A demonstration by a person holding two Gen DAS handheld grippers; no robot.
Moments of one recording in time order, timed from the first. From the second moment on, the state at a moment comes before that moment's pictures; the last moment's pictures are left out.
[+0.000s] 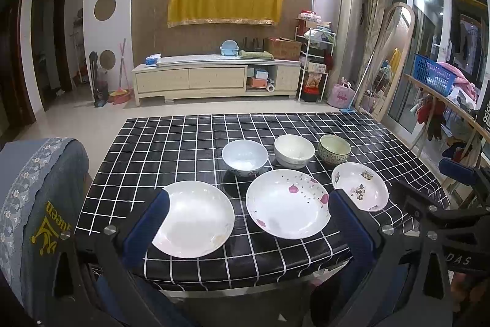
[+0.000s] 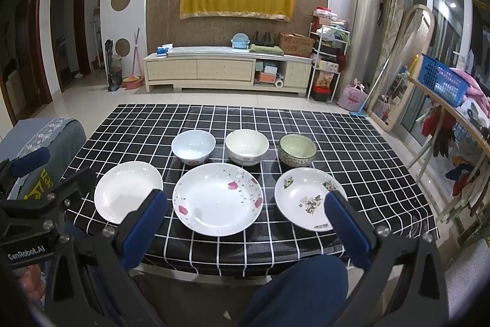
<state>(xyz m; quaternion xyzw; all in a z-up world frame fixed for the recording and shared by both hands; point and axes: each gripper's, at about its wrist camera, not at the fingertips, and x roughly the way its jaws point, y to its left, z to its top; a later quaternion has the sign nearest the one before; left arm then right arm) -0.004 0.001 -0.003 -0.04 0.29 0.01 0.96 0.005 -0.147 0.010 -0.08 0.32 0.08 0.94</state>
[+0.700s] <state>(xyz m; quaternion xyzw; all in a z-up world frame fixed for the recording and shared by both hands) -0.006 0.000 -0.004 -0.04 0.29 0.01 0.96 0.004 -0.147 0.006 -0.07 0.33 0.08 0.94</state>
